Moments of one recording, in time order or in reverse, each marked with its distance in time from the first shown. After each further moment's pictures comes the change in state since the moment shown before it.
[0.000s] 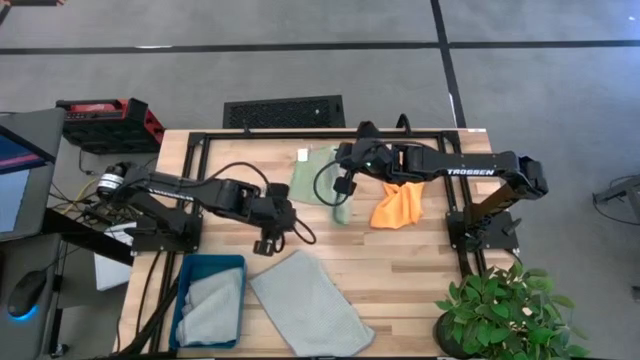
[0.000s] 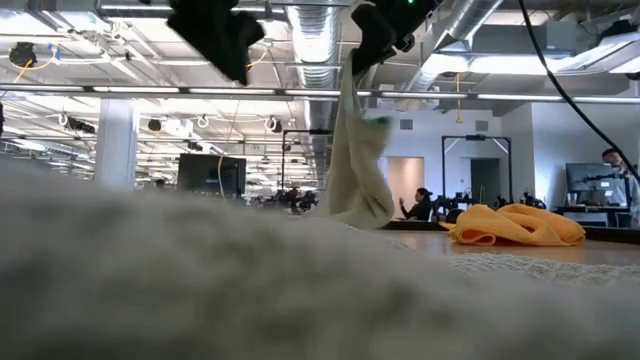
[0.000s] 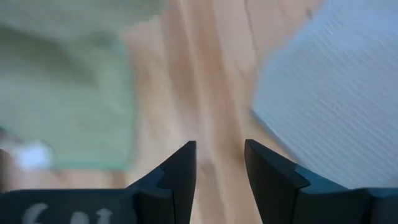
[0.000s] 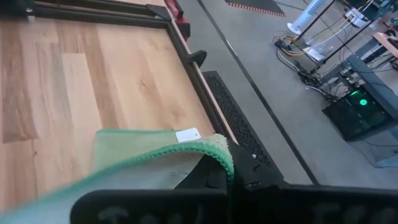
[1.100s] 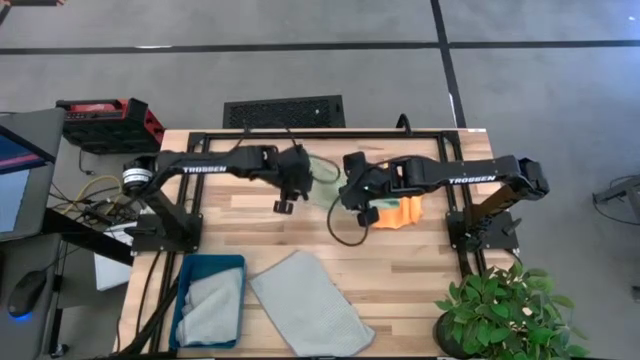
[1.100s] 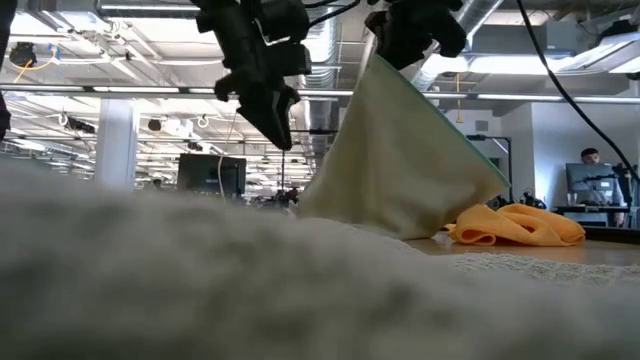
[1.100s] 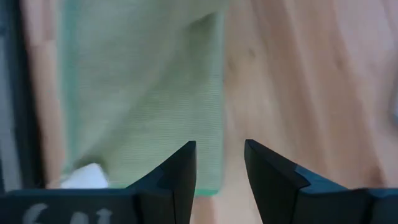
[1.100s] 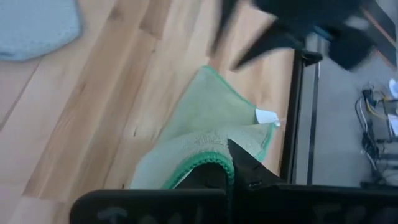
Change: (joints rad) left arm 0.402 0.175 0.000 0.199 0.162 0.371; right arm 0.113 0.002 0.000 -0.267 -0.230 -0.374
